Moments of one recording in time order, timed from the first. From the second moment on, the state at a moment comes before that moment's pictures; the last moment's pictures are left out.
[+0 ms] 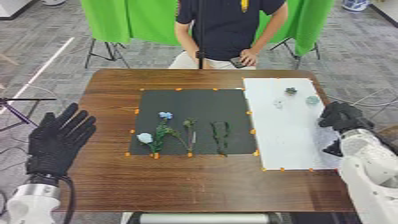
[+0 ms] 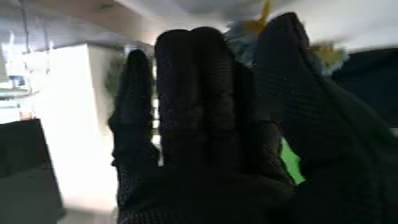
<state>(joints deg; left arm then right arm) 133.4 -55.3 -103.0 -125.5 17.2 11.7 15.9 -96.0 -58.1 93.8 -93.3 -141.4 -3.5 16.2</state>
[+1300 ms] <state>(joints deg) 131.7 -54.8 -102.4 -124.8 16.9 11.6 14.1 -77.3 -75.6 58.0 -96.7 -155.0 -10.9 -11.5</state>
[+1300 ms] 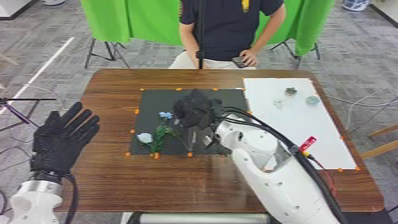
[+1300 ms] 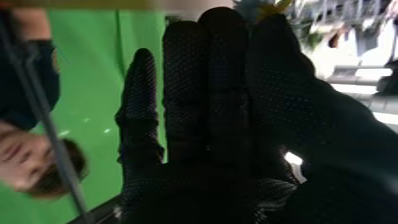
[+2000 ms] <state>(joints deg) 130.4 -54.3 -101.6 -124.0 16.8 11.5 13.5 -75.5 -80.0 56.4 -89.9 -163.3 -11.9 -7.6</state>
